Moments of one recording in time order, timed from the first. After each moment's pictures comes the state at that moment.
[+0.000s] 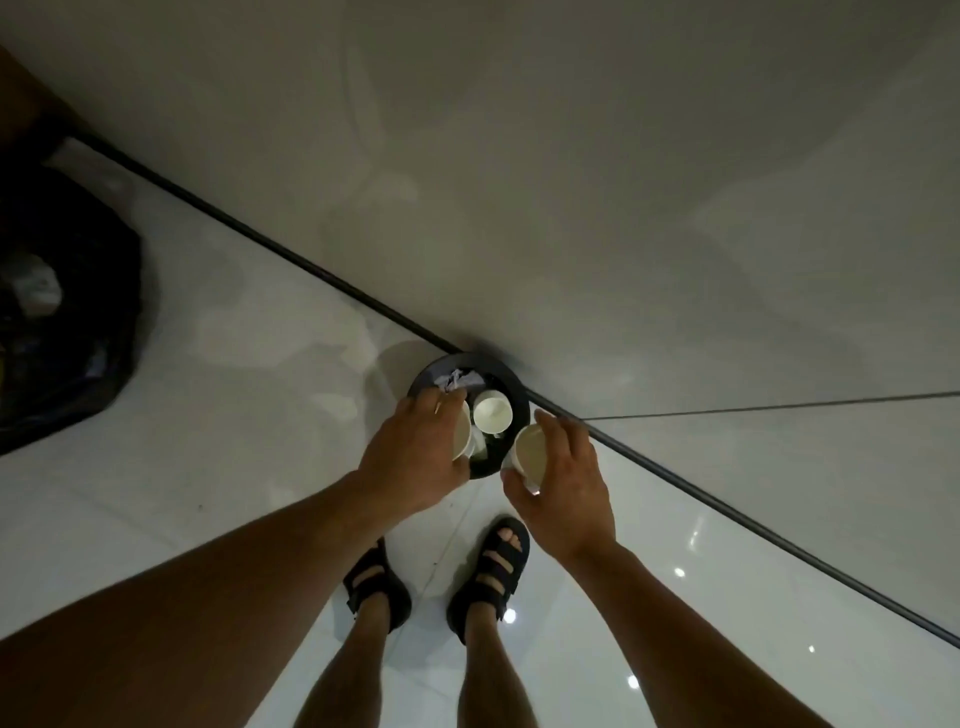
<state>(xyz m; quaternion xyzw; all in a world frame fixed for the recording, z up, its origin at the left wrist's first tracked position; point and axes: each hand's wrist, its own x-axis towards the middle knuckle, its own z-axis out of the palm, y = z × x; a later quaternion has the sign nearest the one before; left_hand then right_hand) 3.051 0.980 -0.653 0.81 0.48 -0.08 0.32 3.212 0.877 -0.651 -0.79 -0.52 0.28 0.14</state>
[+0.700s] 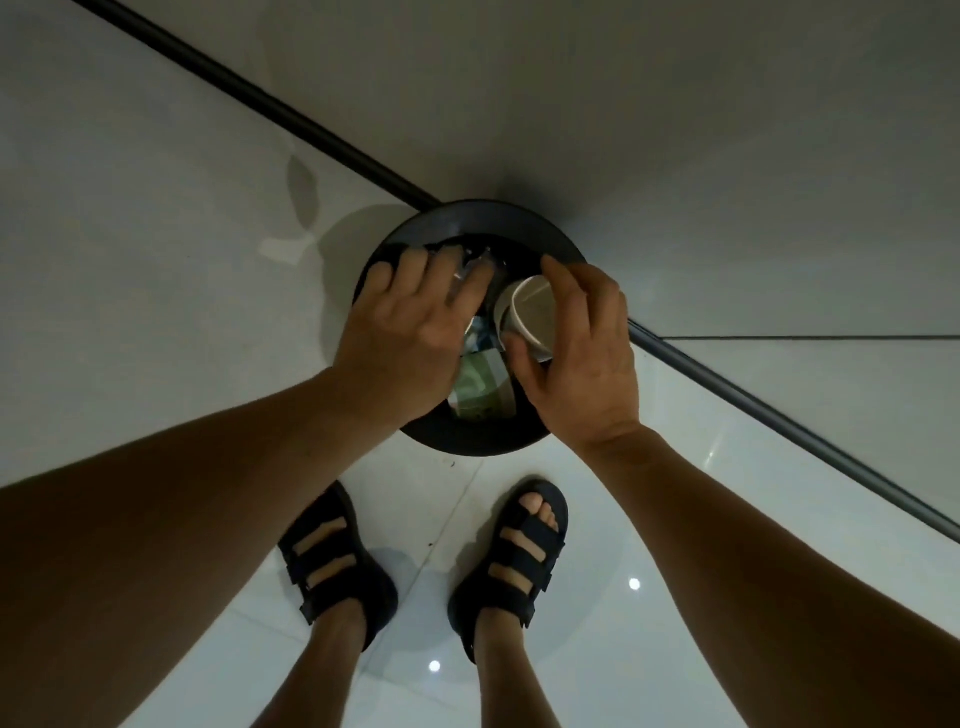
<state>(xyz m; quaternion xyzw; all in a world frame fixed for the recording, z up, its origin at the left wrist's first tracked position) 3.074 1.003 -0.927 0.92 0.38 -0.07 0.04 3.237 0.926 -0.941 -0.76 -0.61 0.13 0.20</state>
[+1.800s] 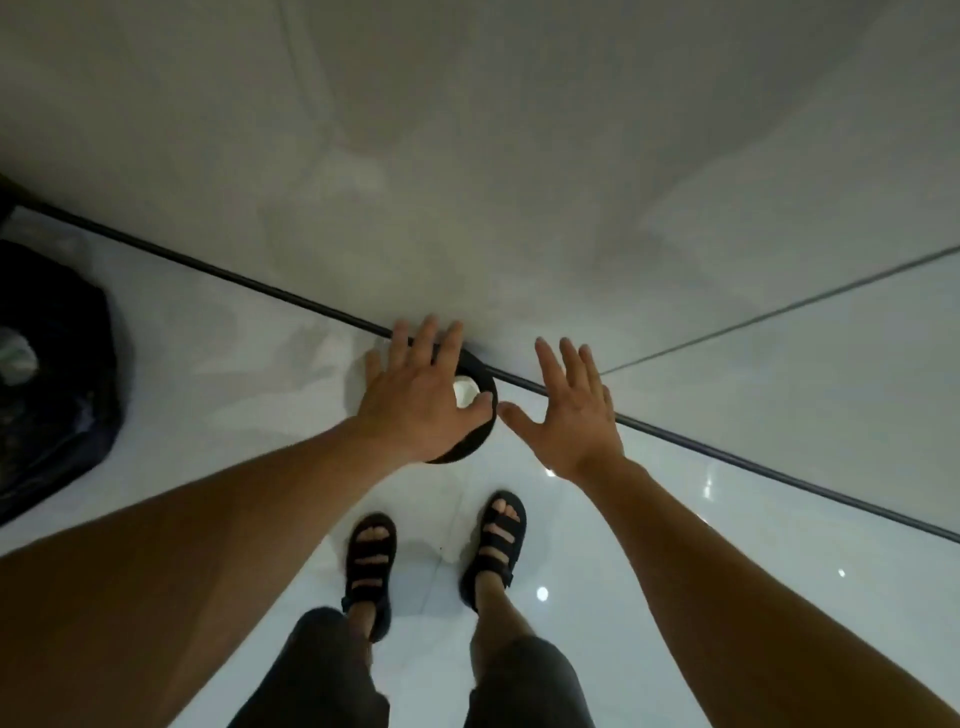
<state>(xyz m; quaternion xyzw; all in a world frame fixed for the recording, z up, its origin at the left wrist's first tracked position) 3.110 0.999 -0.618 0.84 0.46 -0.14 0.24 3.272 0.893 -0.637 -0.82 -0.49 0.29 0.03</state>
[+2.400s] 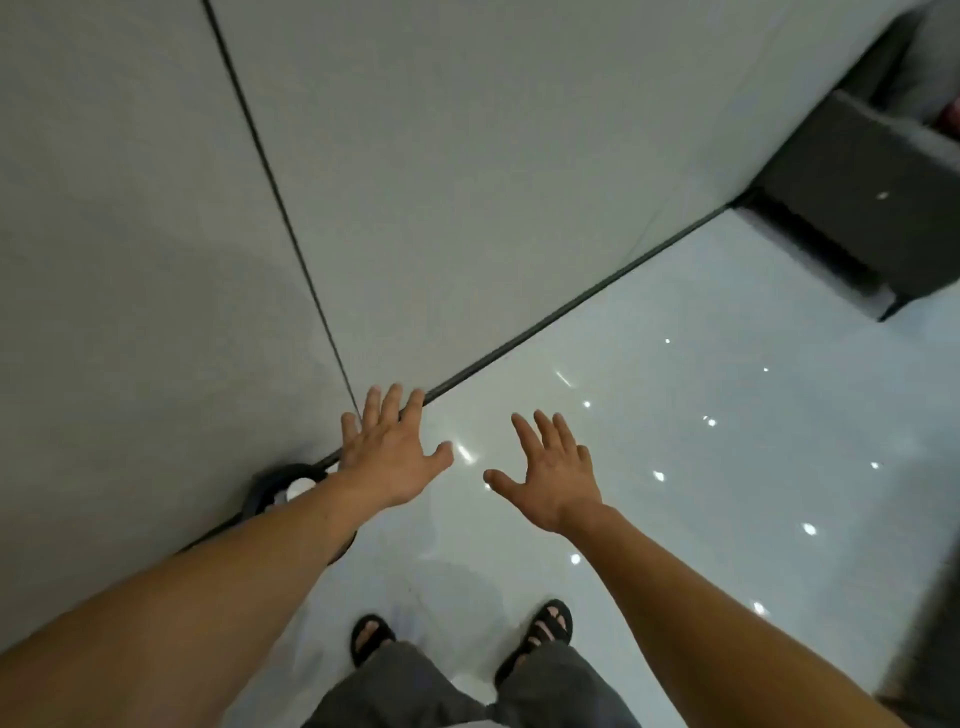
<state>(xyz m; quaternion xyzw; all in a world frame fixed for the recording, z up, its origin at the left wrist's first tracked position) 3.145 0.783 -0.387 0.97 0.07 -0.19 0.14 3.154 0.565 -0.394 -0.97 -0.10 0.23 0.08</state>
